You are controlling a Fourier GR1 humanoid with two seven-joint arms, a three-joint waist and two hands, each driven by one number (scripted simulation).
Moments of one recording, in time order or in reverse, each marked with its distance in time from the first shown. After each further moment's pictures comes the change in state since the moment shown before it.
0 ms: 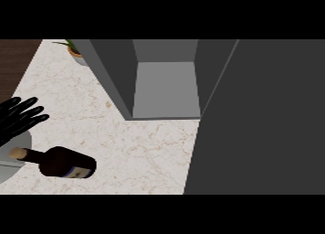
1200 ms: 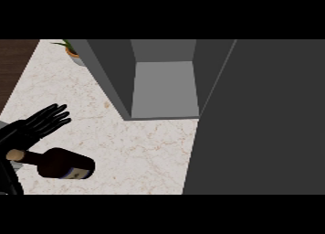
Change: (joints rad) left arm -0.108 -0.239 0.207 0.348 -0.662 -0.184 -0.227; right arm -0.063 -0.090 0.021 0.002 0.014 -0.088 0.017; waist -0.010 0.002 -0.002
